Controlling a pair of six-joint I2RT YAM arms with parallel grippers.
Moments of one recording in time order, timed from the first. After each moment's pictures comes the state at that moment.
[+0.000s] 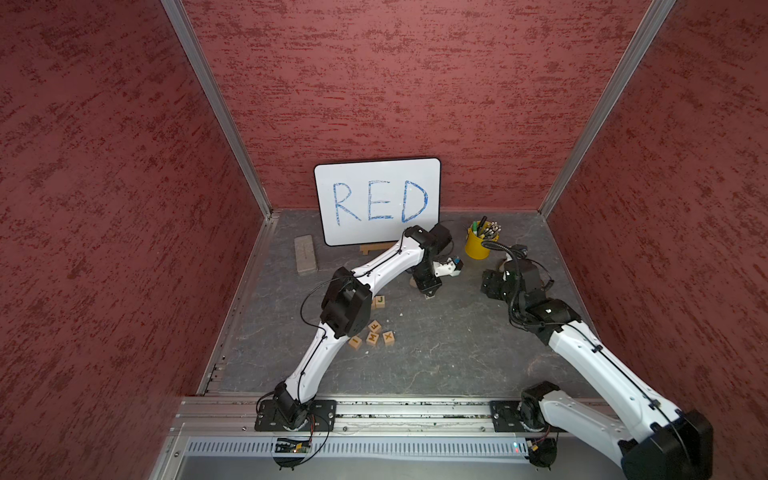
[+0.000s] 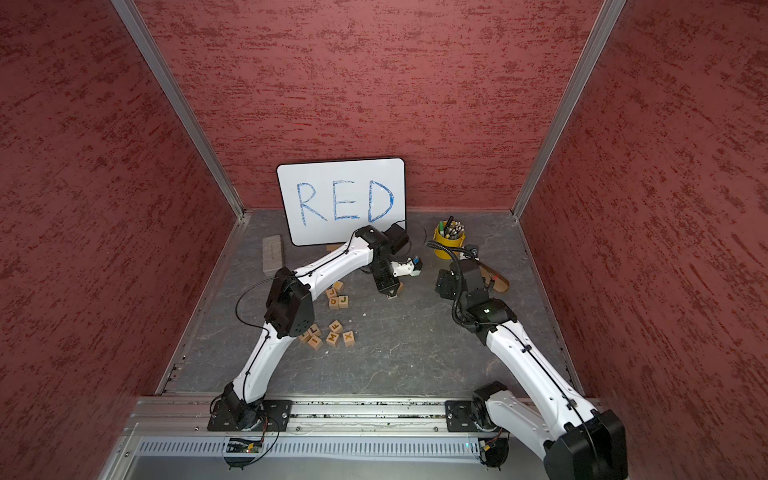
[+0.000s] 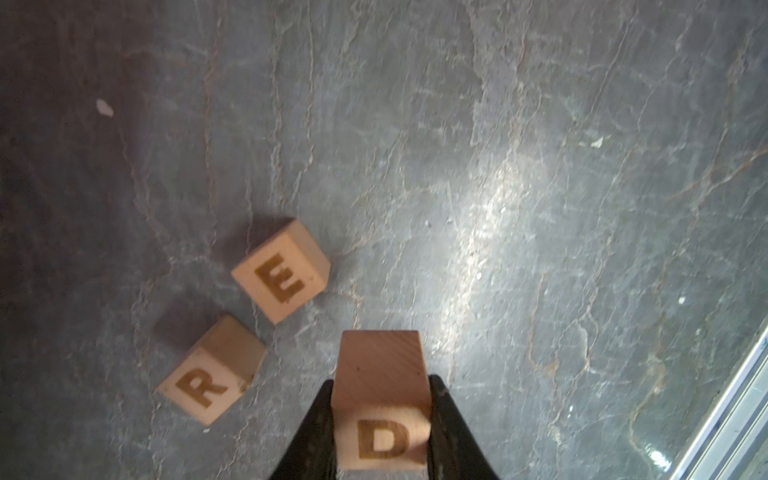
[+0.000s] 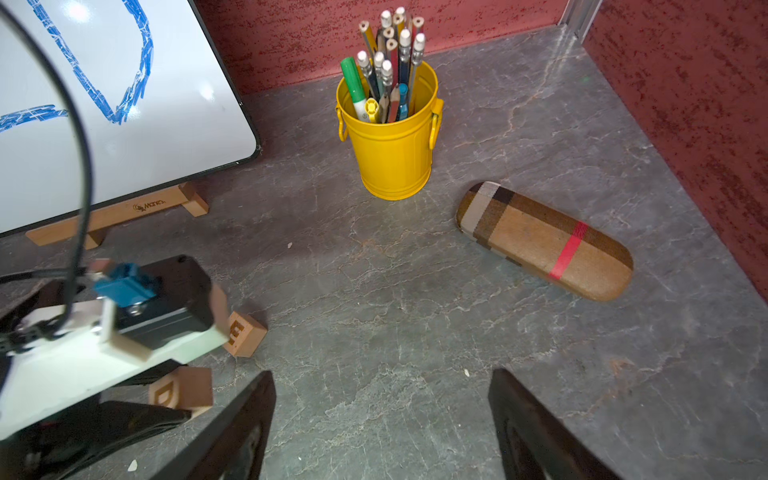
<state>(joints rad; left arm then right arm) -0.80 2.44 2.34 -1.32 0.18 0.45 0.36 1.00 0.78 -0.44 0.31 0.44</state>
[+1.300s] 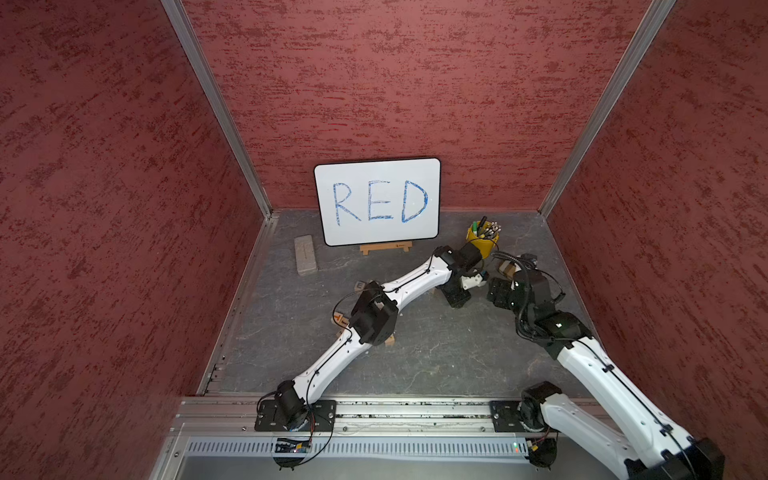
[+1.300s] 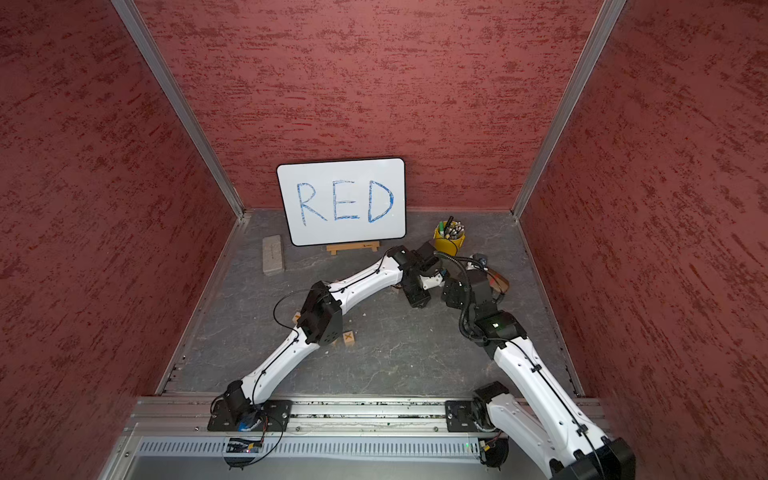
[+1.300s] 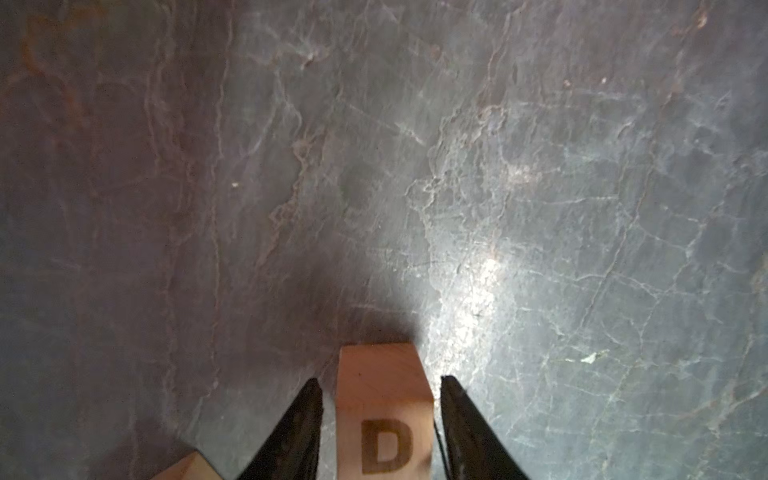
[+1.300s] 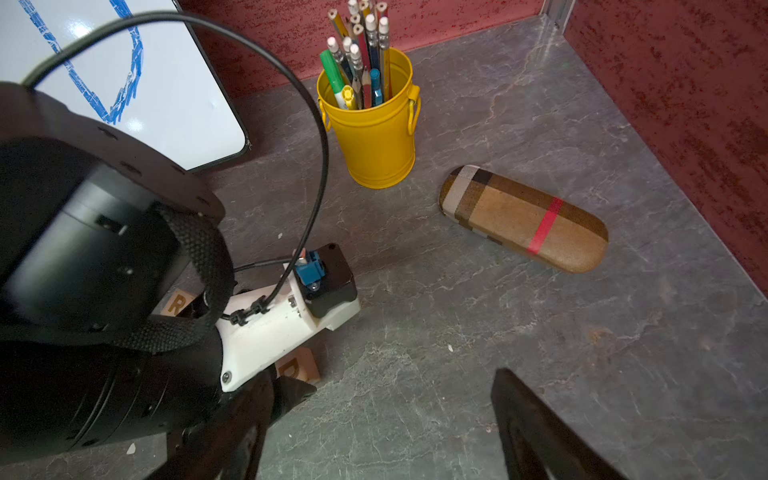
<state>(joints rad) -0.91 2.65 2.55 -1.20 0.16 0.27 0.34 0.87 0.70 -0.48 0.30 0.45</state>
